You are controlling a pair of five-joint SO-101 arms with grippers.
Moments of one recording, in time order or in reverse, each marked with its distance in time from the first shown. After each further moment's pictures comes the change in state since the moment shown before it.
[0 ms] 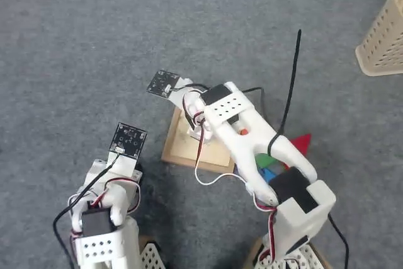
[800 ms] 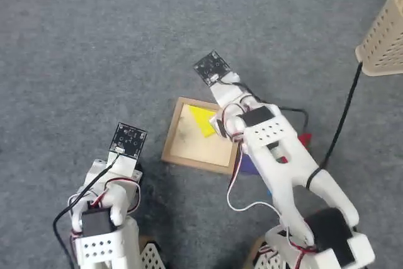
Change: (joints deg) left arm 0.0 0.0 0.0 0.0 0.0; right arm 8.6 -23.9 27.3 -21.5 -18.3
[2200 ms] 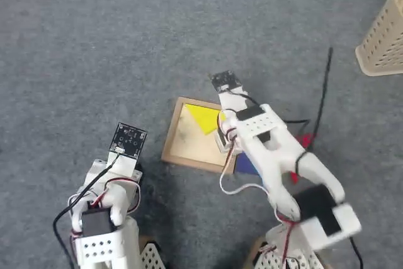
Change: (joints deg) left arm 0.0 0.0 0.0 0.0 0.0; right arm 0.3 13.8 -3.0 12.6 -14.5
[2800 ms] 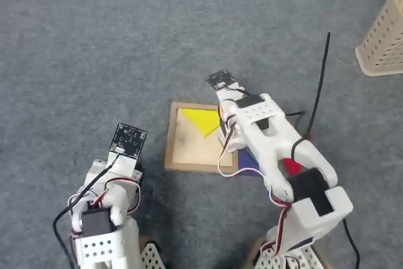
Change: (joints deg) left arm 0.0 0.0 0.0 0.0 0.0; right arm 3.2 7.1 -7.8 5.5 11.3
